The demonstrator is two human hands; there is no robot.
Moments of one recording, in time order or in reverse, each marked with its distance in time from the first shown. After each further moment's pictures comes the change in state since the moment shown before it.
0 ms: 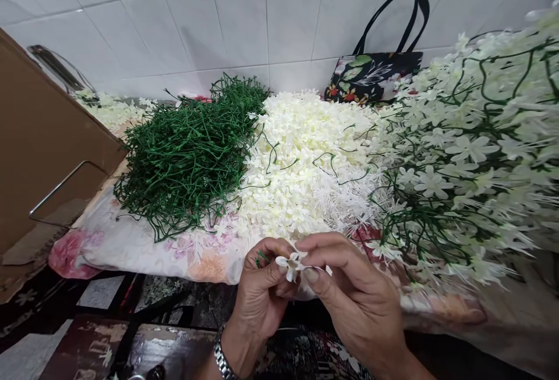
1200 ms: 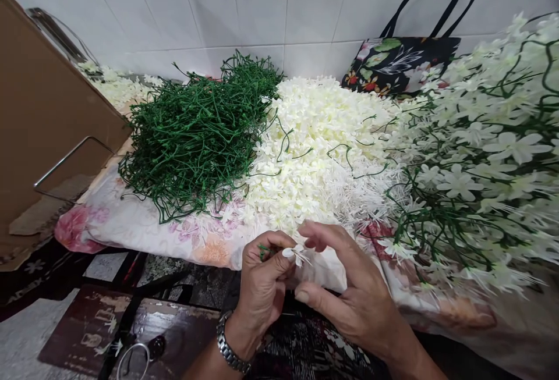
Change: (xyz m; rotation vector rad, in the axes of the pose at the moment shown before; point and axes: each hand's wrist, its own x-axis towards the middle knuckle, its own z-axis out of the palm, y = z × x) left_hand -0.001 -0.006 -0.009 0.160 0.212 0.143; right_hand -0.003 0.012 -0.012 -0.317 -0.285 -0.057
